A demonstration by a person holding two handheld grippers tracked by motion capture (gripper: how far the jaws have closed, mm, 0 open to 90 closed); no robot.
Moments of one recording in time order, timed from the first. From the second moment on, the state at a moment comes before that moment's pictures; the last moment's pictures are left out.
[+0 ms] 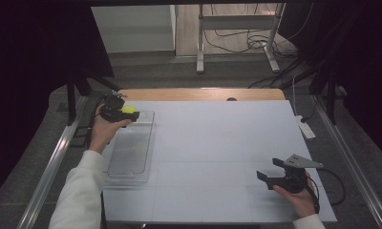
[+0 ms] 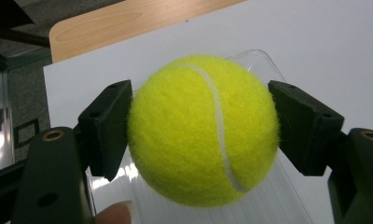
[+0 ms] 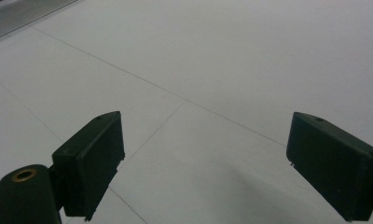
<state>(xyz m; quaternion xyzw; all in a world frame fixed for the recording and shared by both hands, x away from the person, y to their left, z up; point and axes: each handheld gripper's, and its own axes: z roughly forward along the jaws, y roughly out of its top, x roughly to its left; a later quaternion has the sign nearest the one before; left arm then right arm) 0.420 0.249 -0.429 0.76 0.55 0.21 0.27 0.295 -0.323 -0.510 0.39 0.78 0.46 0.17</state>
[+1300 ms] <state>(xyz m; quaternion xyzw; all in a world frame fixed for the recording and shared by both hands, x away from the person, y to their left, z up) 0.428 0.251 -0.449 0.76 0.56 0.20 0.25 0.295 -0.323 -0.511 0.39 0.78 0.45 0.17</state>
